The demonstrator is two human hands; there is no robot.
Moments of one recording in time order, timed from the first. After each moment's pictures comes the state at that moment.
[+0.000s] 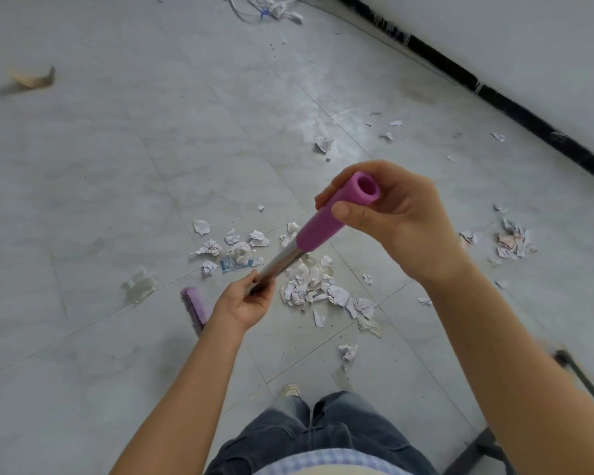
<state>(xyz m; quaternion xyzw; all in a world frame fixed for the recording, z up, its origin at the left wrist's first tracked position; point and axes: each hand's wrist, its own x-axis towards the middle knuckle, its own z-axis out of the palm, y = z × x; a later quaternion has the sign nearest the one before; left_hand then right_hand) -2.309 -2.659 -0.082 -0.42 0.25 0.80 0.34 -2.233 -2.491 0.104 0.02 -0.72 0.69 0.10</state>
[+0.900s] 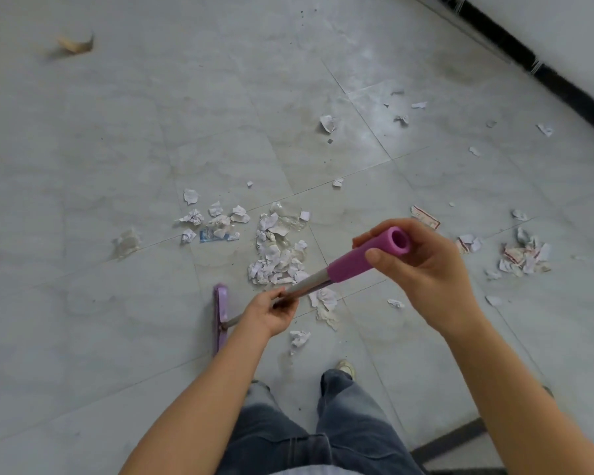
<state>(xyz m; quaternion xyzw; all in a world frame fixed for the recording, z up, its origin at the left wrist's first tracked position) -2.177 -2.365 -0.118 -0.51 0.26 0.75 0.31 -2.116 -2.184 0.046 -0.03 -0.71 0.70 0.05</state>
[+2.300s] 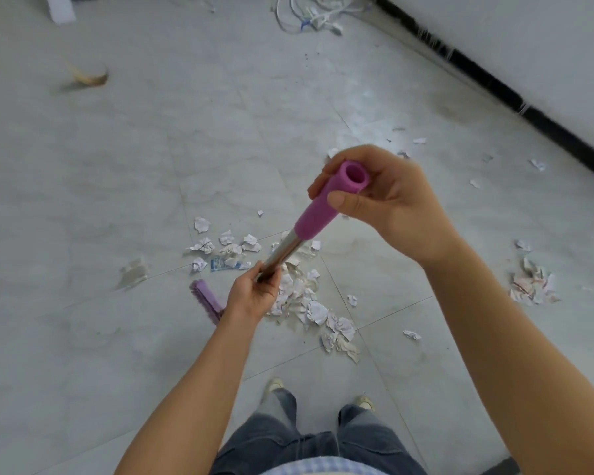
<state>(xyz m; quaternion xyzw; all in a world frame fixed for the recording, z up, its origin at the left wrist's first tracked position) -2.269 -2.452 -0.082 -0.39 0.20 0.87 0.21 -2.228 -2.276 0.107 0.14 -0.70 0.70 0.01</state>
